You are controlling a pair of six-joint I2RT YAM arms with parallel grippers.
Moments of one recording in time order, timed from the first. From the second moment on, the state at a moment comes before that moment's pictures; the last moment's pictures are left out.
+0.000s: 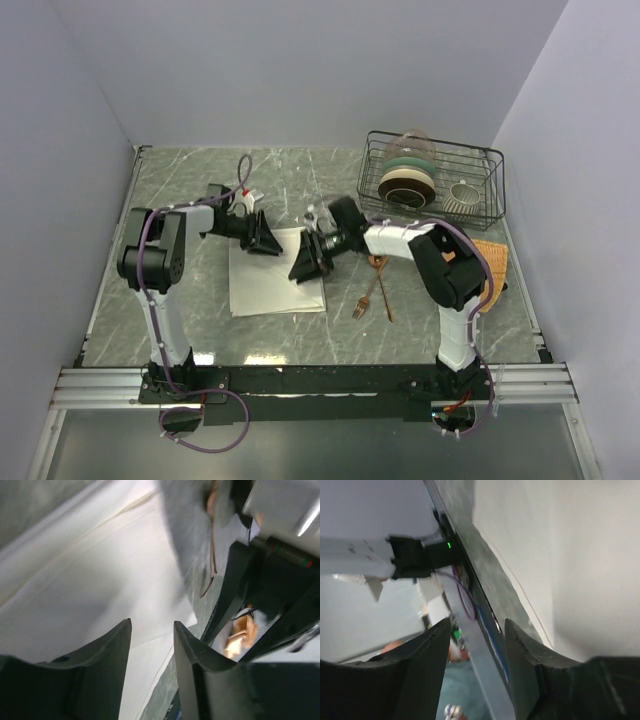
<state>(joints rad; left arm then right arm) -0.13 2.04 1.17 -0.32 1.06 -0.19 0.59 1.97 1.11 -0.01 -1.04 0.72</state>
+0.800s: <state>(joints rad) -0.12 2.02 1.53 -0.56 0.85 0.27 0.42 2.22 1.62 -0.34 -0.65 0.33</state>
